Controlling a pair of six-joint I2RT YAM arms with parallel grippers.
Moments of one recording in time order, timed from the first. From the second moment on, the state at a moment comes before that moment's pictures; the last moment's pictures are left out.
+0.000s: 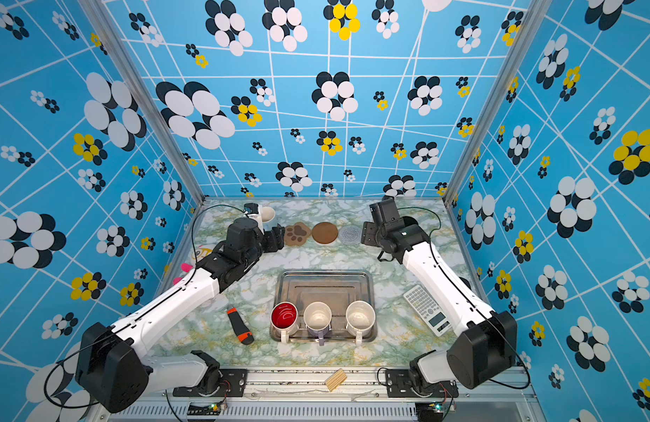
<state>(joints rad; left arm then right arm) -0.48 1.29 1.00 -0.16 -0.17 -0.43 0.43 1.40 1.33 -0.73 0.26 0.44</state>
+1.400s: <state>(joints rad) -0.58 1.22 1.23 -0.71 -0.21 -0.44 0.54 1.20 1.07 -0.42 0.19 0.51</state>
